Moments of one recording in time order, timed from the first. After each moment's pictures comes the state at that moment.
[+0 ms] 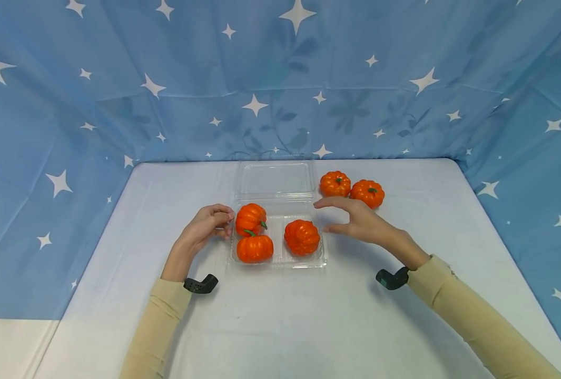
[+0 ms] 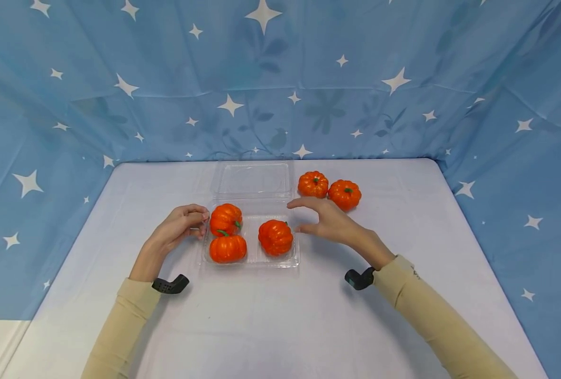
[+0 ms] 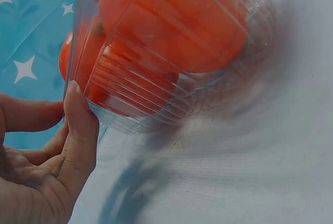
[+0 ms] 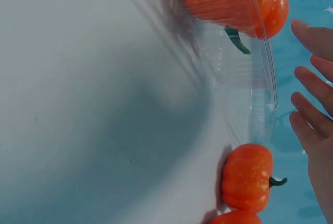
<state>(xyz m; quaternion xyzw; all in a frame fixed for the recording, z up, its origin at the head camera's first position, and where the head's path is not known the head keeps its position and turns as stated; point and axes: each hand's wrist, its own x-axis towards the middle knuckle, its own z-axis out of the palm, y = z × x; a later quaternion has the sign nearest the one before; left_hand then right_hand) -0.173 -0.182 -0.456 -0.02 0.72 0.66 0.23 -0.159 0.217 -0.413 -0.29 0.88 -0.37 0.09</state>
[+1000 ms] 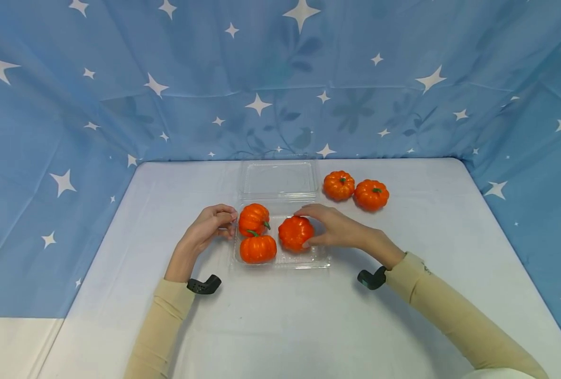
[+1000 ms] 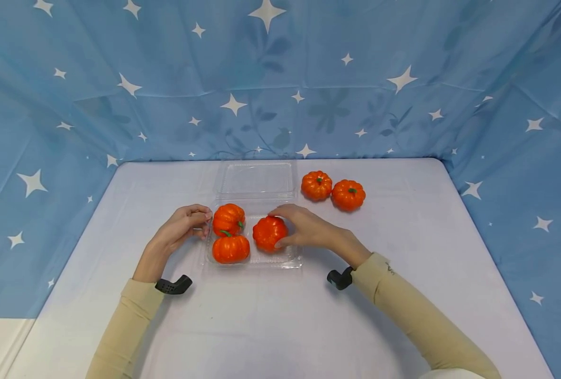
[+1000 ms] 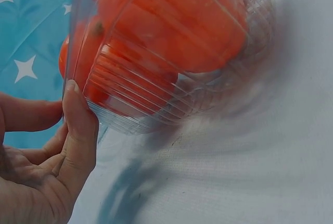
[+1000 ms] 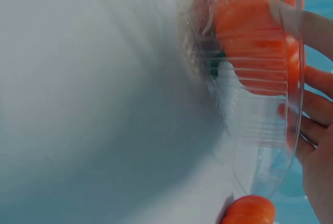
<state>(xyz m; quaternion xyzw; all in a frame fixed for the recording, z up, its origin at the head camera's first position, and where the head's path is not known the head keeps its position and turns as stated) -0.171 -0.180 -0.455 -0.02 0.71 0.66 0.22 -0.165 0.169 -0.427 -0.34 0.87 -0.32 0.16</state>
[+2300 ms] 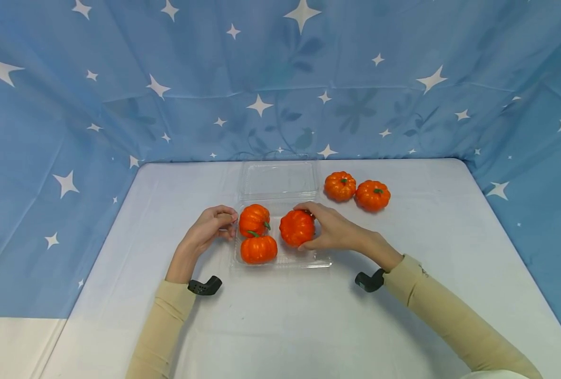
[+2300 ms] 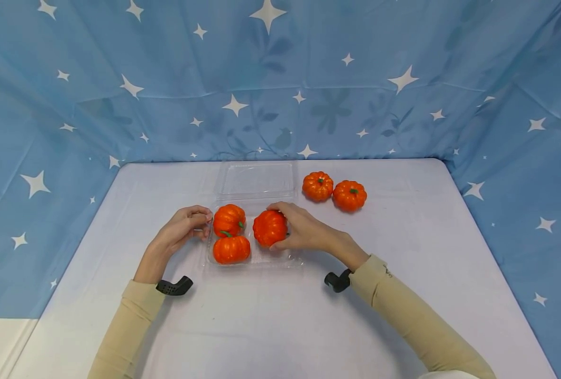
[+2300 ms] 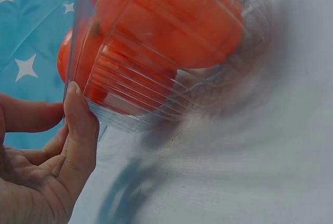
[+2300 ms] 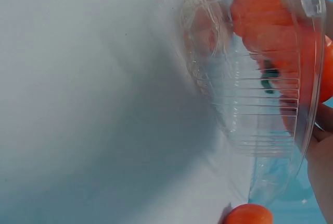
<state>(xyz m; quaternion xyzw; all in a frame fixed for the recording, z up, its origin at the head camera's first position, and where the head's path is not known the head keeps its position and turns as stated) -0.169 -0.182 -0.455 -0.03 0.71 0.66 0.22 -0.159 0.160 -0.428 -0.32 0.87 -0.35 0.13</state>
